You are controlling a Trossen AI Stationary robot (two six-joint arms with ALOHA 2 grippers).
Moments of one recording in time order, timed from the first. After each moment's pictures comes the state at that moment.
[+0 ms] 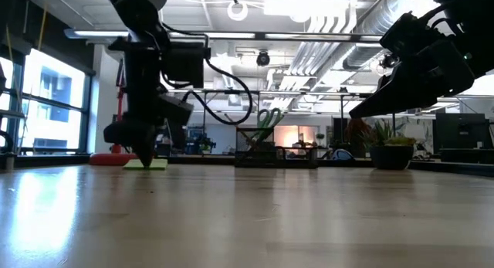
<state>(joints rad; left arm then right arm) 0.28 1.70 0.90 -0.75 -0.41 0.09 0.36 1.21 0.27 0.42 0.51 0.21</state>
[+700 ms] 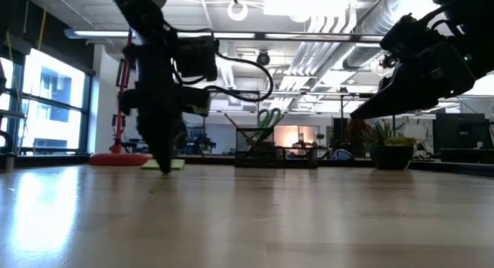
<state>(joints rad) 0.30 1.73 0.91 -0.50 0.19 0.06 0.36 1.21 0.27 0.41 0.52 0.23</state>
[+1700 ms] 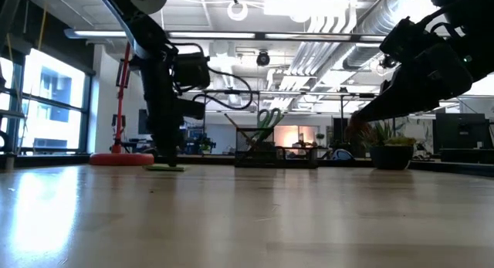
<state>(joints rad) 0.55 1.73 0.90 -0.52 -0.03 0.12 0.36 1.21 0.27 0.38 0.52 0.27</state>
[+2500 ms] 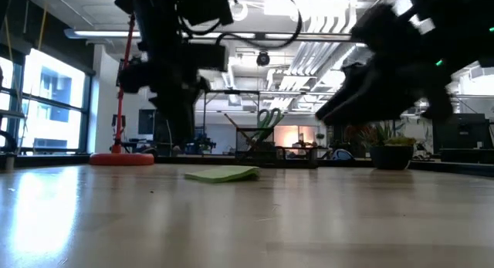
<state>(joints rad) 0.02 1.73 1.12 -0.63 -0.14 0.06 0.37 1.46 0.43 0.52 0.42 -0.10</state>
